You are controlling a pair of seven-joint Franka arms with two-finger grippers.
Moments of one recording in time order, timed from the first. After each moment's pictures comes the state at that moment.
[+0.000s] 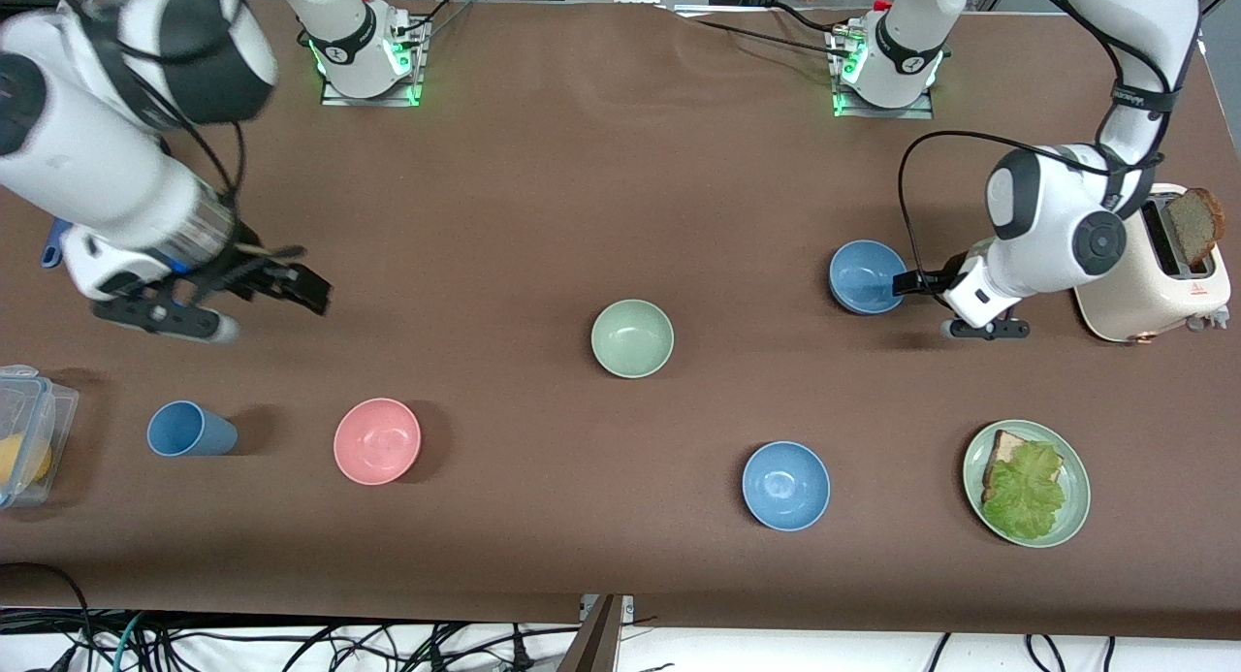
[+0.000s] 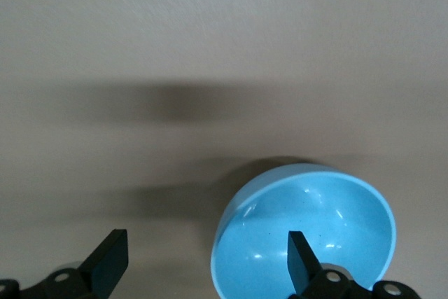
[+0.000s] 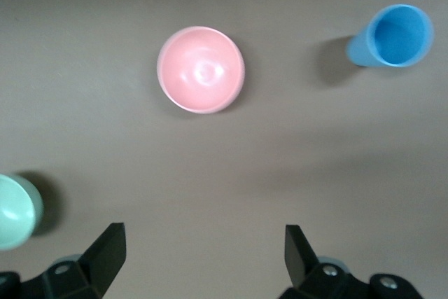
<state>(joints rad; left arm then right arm) 0.04 0.26 -0.06 -2.26 -0.16 2.30 0.07 0.15 0.17 0.04 -1.58 0.00 1.76 0.35</state>
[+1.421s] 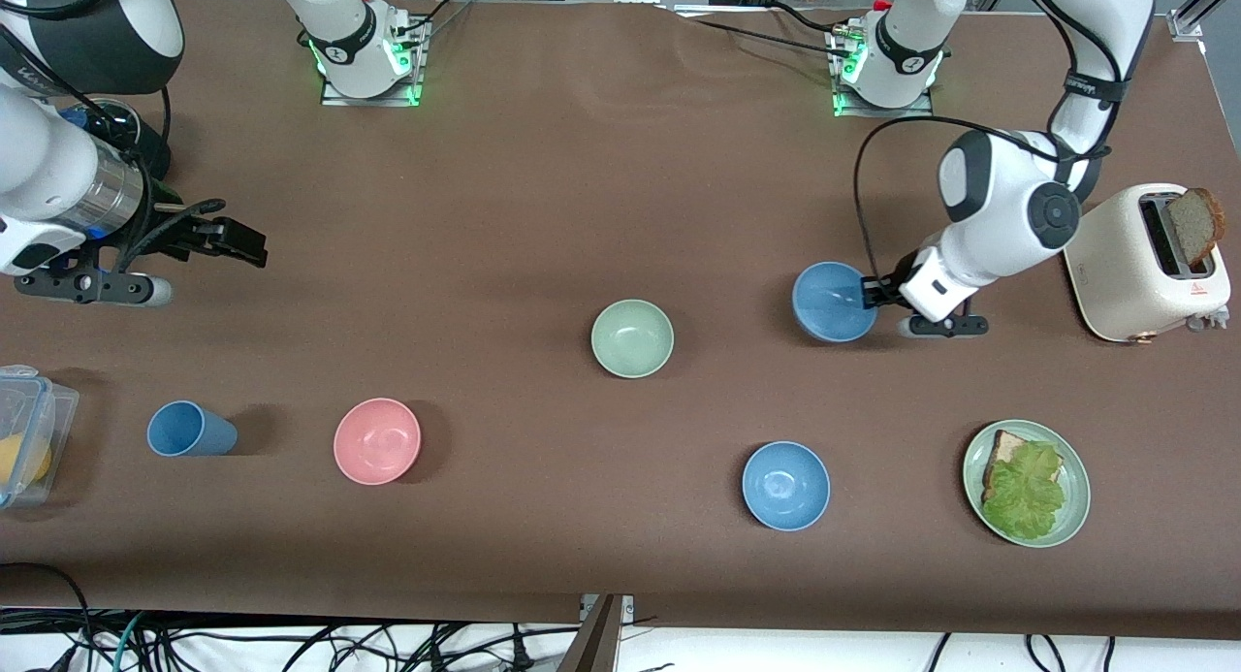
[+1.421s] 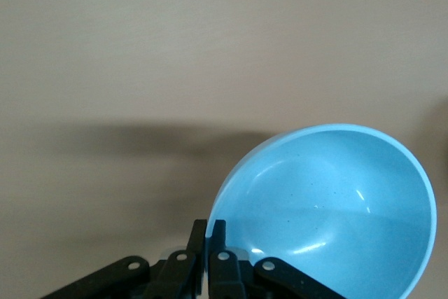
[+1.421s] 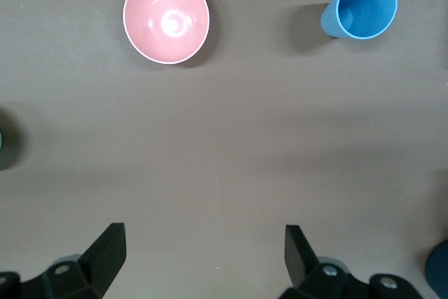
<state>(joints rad) -0.11 0.23 -0.12 -2.16 -0.29 2.35 -0.13 0.15 0.15 -0.04 -1.56 0.02 1.62 0.16</state>
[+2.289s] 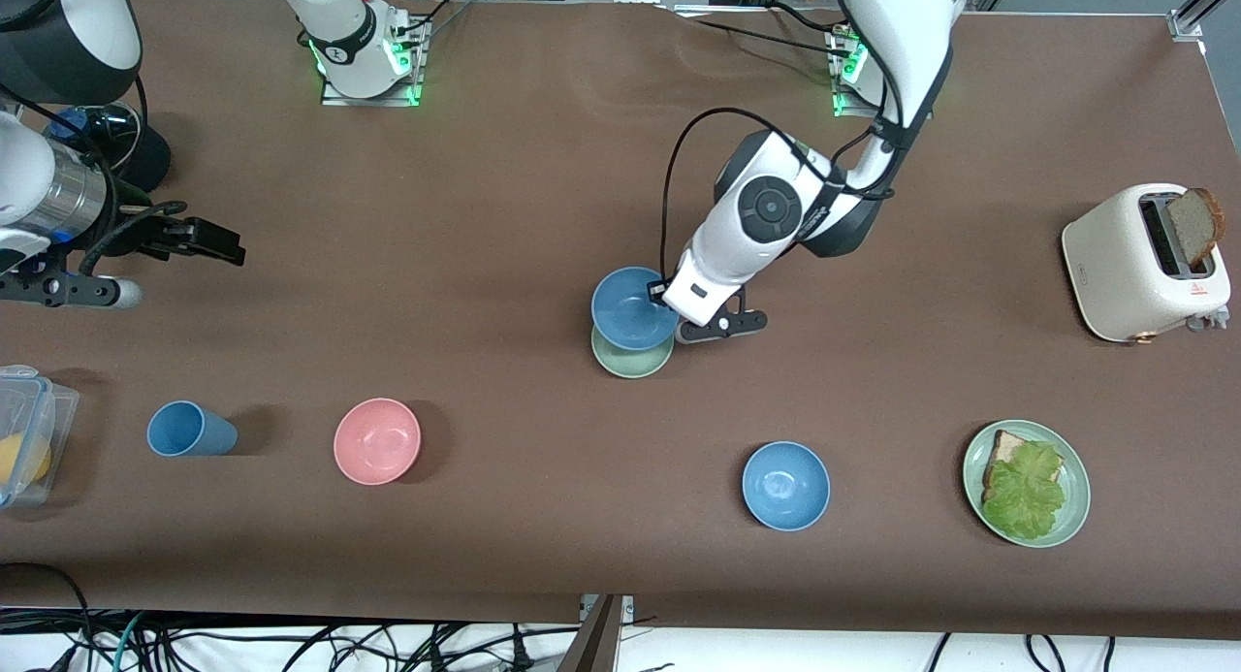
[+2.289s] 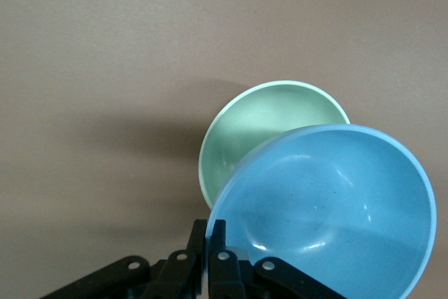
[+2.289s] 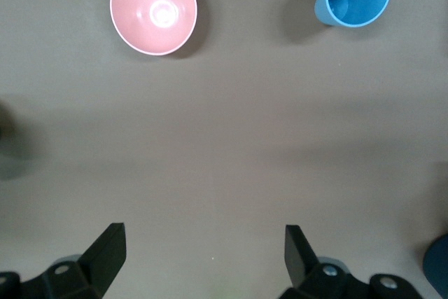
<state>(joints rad) -0.53 0.56 -0.12 -1.69 -0.22 2.31 -0.72 0.13 0.16 -0.08 -1.56 0.06 1.58 0.11</state>
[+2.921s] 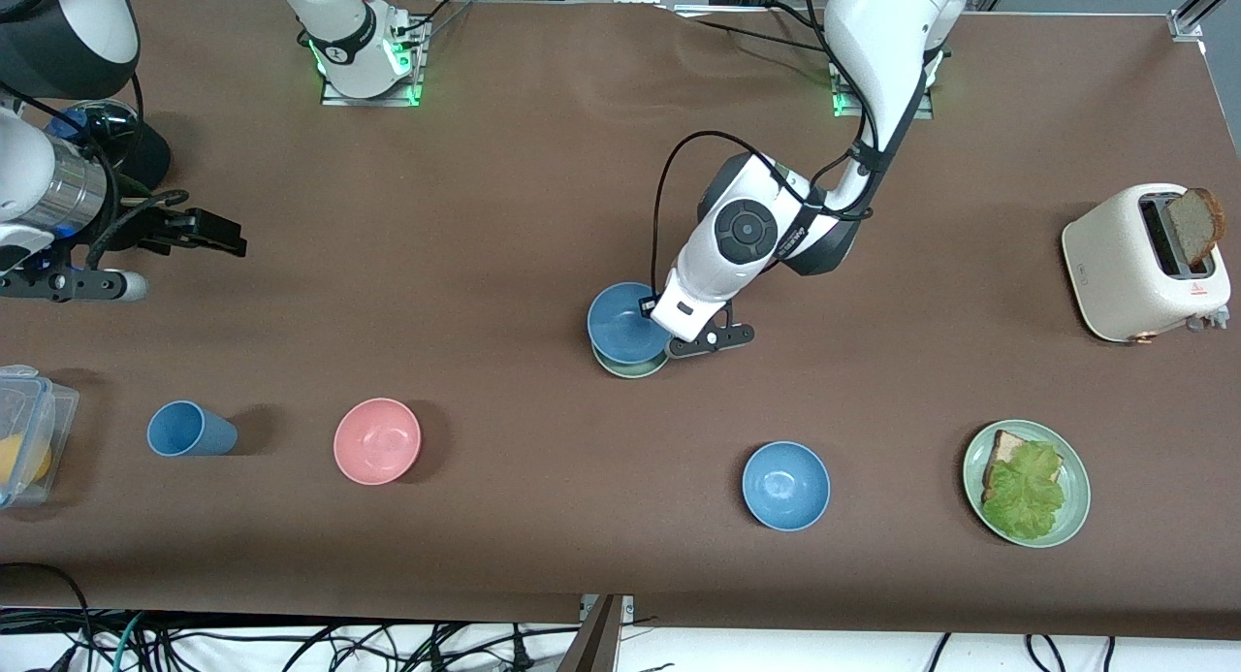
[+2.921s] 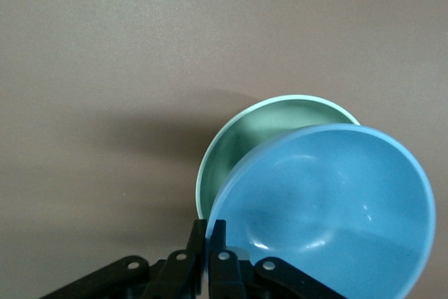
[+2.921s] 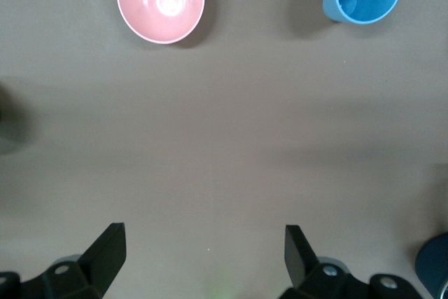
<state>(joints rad) -0.56 0.62 -0.07 -1.64 -0.22 2.31 -0.74 0.13 0.16 -0.08 -1.55 0.06 1.55 0.07</state>
